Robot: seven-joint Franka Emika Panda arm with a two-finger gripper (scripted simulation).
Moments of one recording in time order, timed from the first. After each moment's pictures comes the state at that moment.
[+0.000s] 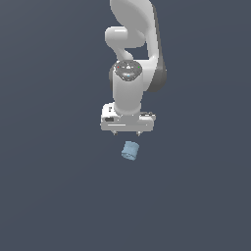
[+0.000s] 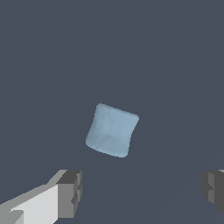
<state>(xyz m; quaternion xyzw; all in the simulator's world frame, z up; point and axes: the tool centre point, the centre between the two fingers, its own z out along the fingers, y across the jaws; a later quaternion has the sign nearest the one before) -0.009 0.006 0.162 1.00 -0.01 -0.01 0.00</state>
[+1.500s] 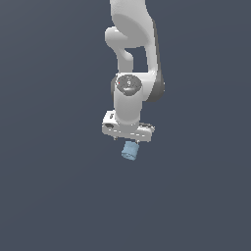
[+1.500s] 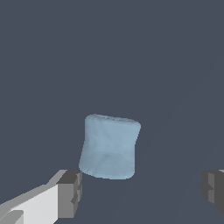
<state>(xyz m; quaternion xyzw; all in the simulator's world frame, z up) 0.000 0.004 0.124 1.00 -0.10 -0.01 0.01</state>
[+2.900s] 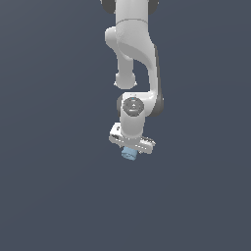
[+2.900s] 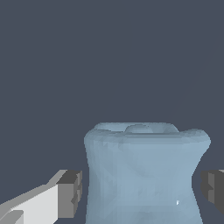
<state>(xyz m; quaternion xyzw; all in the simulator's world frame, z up) 0.005 0.024 0.047 0.99 -0.17 0.00 0.00</state>
